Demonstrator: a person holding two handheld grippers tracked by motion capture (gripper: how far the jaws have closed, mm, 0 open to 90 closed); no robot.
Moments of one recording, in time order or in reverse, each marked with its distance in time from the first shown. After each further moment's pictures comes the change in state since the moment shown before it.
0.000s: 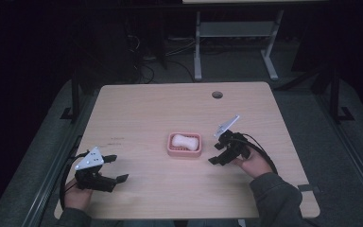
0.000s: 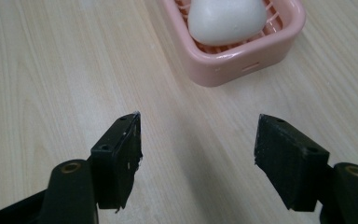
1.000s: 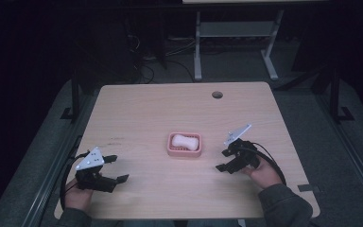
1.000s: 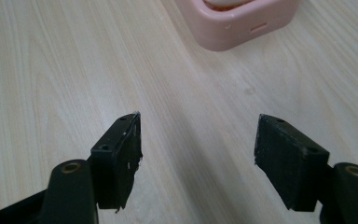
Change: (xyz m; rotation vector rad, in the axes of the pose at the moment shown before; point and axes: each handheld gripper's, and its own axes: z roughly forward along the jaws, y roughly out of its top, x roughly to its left) left arm -0.001 0.000 0.001 0.003 0.000 0.003; right arm 0.011 -0.034 -0.011 -0.035 -0.007 0.041
